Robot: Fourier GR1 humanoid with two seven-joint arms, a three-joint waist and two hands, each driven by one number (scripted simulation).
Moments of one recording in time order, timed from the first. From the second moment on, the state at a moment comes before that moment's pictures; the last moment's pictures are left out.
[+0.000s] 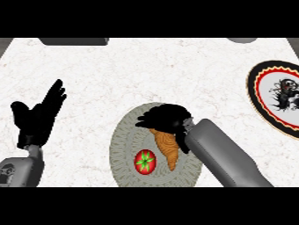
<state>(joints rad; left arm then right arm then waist) -0.17 0.24 0.04 -1.40 0.06 0.04 0.15 -0.67 -0.09 0.59 -1.00 1.07 0.52 -0.36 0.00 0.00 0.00</state>
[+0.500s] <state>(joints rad) -0.15 0.23 0.04 -1.43 0.05 0.03 0.17 -0.67 -0.09 0.61 -0.95 1.17 0.45 -0.48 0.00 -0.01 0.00</state>
